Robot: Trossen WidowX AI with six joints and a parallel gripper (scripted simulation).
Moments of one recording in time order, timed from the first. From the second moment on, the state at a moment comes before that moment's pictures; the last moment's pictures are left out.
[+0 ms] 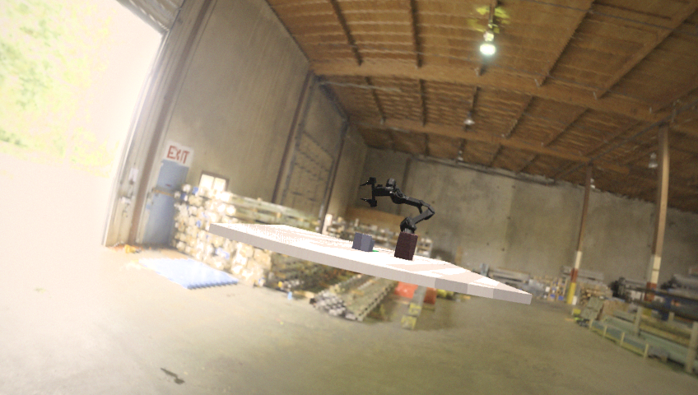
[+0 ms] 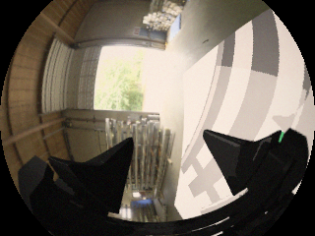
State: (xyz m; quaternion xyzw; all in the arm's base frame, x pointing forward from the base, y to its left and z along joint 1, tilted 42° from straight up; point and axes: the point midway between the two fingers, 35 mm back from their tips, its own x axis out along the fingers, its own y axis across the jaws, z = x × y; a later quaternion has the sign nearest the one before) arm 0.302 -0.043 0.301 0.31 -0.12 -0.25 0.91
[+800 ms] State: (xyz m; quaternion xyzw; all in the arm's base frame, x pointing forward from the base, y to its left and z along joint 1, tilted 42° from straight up) arm 0.349 0.052 0.075 0.08 0.42 -0.30 0.85
